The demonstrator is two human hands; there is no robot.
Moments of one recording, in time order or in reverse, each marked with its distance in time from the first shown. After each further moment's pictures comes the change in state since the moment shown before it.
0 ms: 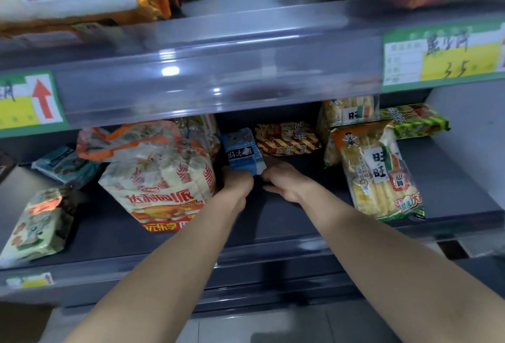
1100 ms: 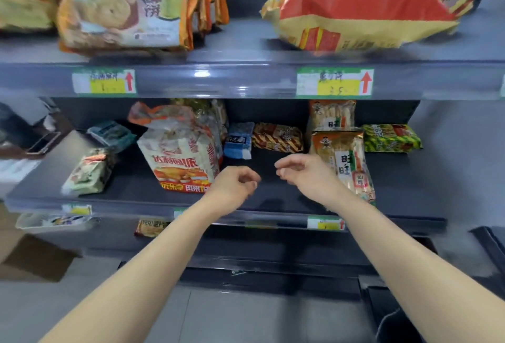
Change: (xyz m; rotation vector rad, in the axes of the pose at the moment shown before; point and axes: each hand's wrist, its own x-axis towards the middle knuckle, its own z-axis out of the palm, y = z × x) left_hand -0.205 0.012 -0.049 0.365 -0.216 0.392; right_hand -0.189 -0.019 -0.071 -0.457 0.018 -0.411
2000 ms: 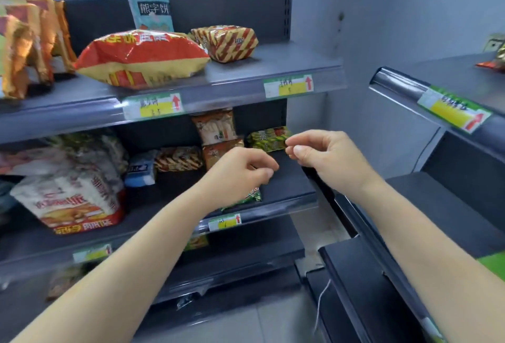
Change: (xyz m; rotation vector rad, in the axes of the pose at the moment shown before) left_hand -0.087 0.204 0.142 0.201 -0.232 0.526; right_hand -0.187 0.025 -0.208 0.065 0.426 -0.168
